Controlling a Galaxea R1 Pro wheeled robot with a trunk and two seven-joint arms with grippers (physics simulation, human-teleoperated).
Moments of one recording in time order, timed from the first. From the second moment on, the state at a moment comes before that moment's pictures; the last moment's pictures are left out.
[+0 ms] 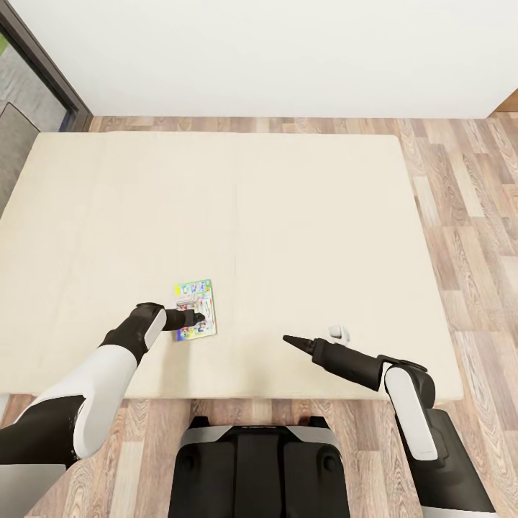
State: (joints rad) left arm -1.09 0.02 0.13 -0.43 0.02 0.59 -0.14; right arm -0.43 0.00 -0.06 -1.56 -0.70 1.04 0.39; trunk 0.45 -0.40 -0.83
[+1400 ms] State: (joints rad) left arm -1.09 0.02 0.13 -0.43 0.02 0.59 -0.14; right arm -0.43 0.00 -0.06 -1.56 -0.70 1.04 0.39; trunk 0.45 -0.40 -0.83
